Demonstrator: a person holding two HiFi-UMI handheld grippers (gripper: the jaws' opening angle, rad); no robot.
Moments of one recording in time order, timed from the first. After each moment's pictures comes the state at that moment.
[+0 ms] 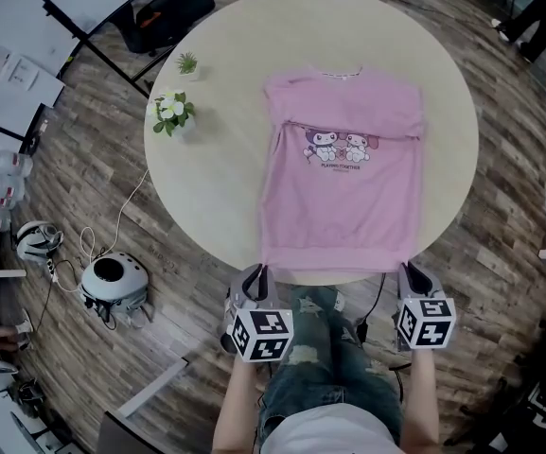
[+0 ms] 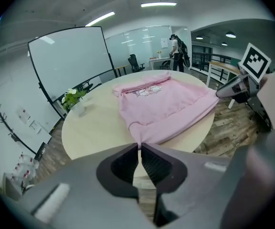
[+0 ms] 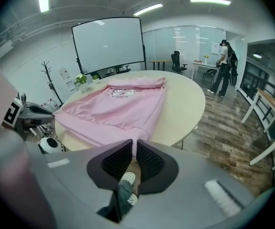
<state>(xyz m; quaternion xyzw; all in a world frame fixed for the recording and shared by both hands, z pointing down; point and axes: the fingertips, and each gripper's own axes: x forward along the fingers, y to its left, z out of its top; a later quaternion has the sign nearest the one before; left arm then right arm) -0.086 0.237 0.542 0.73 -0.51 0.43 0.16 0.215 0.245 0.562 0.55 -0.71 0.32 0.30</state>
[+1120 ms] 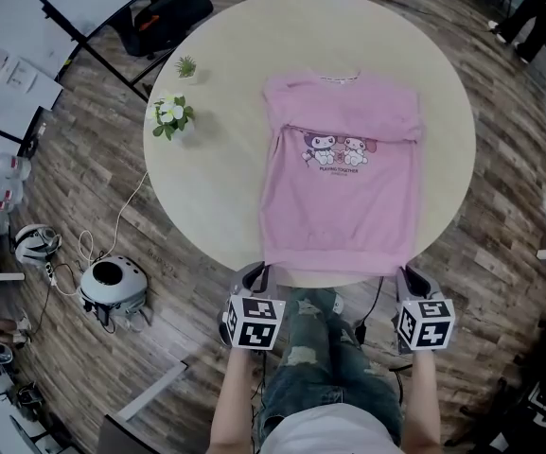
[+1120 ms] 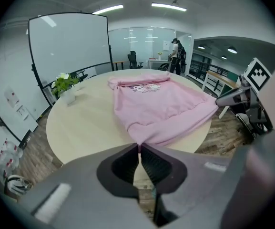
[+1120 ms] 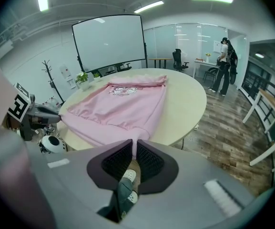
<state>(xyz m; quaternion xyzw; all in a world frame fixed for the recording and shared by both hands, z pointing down) -0.082 0.228 0.562 0.75 -0.48 0.40 0.23 0.213 0.250 0.563 0.54 -0.71 0.32 0.31</state>
